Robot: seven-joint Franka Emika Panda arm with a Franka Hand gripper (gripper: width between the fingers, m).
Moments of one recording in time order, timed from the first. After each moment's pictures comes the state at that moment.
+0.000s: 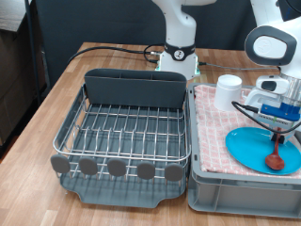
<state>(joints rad) 0.13 0.41 0.32 -2.17 -0.80 2.63 2.20</state>
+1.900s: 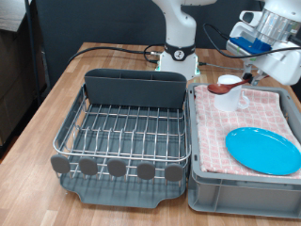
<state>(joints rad) 0.09 -0.07 0.31 -2.38 -0.33 2.24 2.45</state>
